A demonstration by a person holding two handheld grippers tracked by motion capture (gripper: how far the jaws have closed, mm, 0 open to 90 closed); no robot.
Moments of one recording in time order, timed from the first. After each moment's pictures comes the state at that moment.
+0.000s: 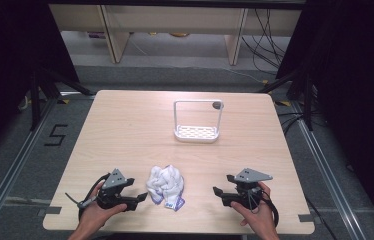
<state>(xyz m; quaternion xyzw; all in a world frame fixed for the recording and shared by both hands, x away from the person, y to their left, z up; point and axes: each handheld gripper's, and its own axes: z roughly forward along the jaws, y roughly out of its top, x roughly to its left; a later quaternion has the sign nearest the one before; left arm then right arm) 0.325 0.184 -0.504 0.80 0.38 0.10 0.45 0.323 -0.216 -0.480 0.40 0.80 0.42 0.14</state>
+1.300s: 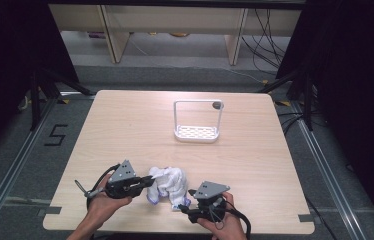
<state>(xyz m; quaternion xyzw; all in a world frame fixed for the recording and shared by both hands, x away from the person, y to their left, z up) 0.333 0.162 -0.467 0.82 0.29 0.12 0.48 0.298 -0.121 -0.486 0.27 0.86 0.42 0.09</state>
